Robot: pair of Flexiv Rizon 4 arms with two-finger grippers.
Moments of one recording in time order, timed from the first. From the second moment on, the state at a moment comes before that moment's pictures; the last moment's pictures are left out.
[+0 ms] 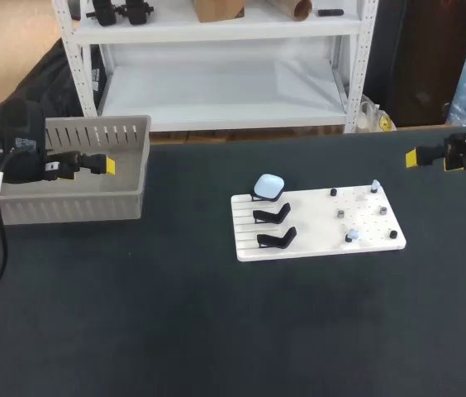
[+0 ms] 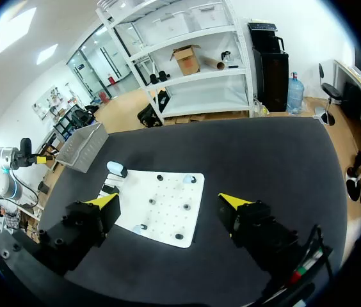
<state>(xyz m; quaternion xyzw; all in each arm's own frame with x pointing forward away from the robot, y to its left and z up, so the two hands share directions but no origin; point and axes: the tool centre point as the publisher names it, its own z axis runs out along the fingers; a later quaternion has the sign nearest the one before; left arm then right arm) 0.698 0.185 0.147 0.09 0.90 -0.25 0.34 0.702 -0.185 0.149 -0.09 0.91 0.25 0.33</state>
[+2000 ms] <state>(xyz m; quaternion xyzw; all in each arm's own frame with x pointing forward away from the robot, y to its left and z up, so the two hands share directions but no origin) 0.755 0.037 0.136 0.55 0.71 -0.27 0.34 0.702 -0.185 0.149 -0.09 0.91 0.25 0.33</state>
